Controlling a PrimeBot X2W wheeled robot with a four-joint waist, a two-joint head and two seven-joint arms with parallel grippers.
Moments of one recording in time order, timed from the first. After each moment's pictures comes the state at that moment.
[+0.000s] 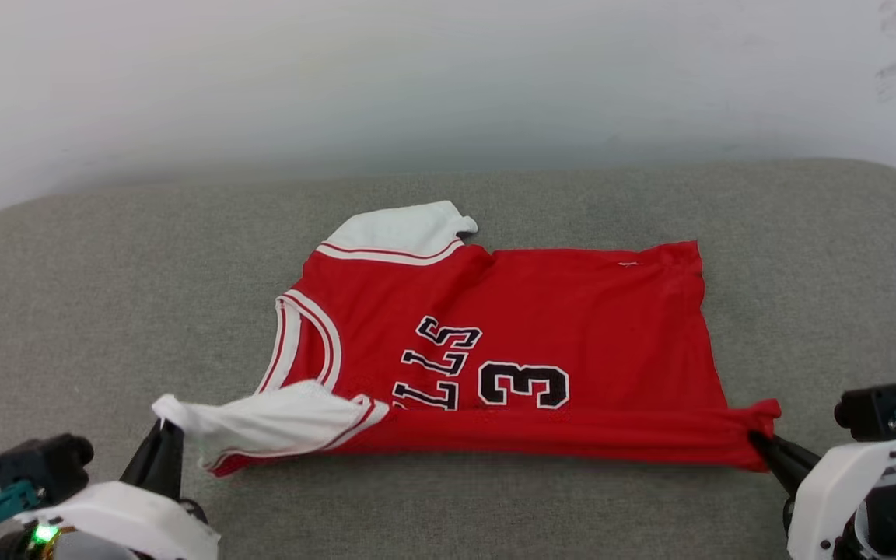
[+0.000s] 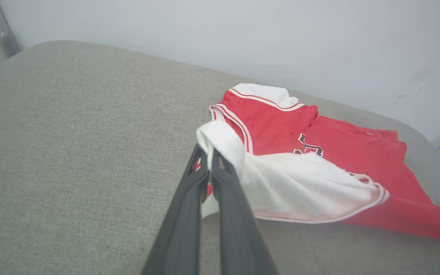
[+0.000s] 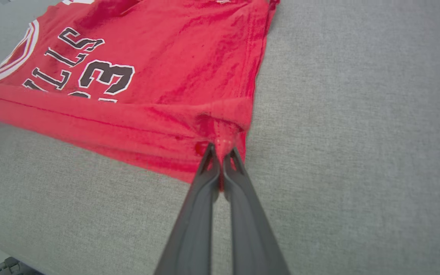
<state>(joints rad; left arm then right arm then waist) 0.12 0.51 -0.21 -0.19 -0.79 0.28 0.04 -0.04 -0.41 0.16 0.12 0.54 0.13 0.39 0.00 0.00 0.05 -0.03</state>
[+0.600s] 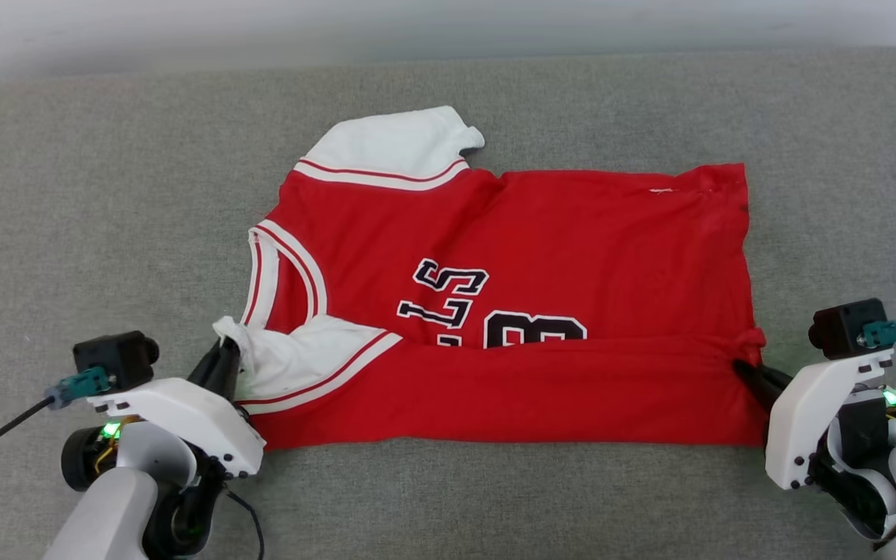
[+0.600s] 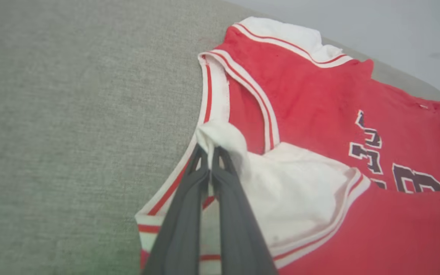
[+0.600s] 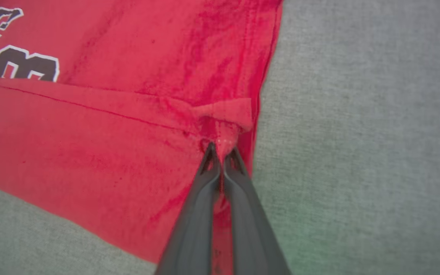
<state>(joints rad) -0.26 0.40 -0.32 0.23 -0.80 0.10 0.03 -0.29 -0.39 0.23 0.30 0.51 0.13 0.42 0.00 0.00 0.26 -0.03</state>
